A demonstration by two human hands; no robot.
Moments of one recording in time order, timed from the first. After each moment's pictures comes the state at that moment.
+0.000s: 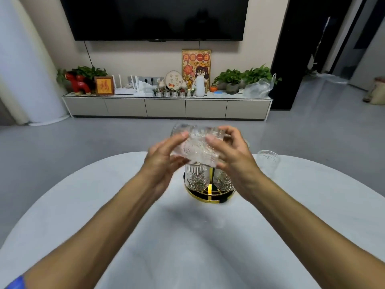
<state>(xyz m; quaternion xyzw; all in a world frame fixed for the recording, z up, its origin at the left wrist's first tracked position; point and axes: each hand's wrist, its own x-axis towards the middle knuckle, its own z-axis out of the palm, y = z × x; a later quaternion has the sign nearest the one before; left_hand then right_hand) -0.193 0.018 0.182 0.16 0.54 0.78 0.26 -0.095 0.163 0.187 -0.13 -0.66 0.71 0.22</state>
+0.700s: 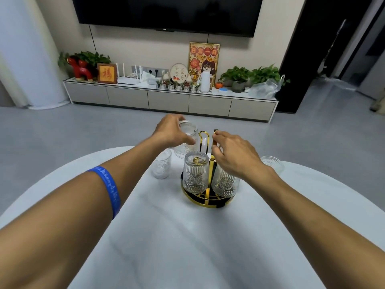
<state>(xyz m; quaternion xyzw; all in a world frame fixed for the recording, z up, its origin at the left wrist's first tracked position) -0.300 0.091 0.180 0.27 0.89 0.37 0.04 -0.144 0.217 0.179 -0.11 -0.98 0.07 0.13</state>
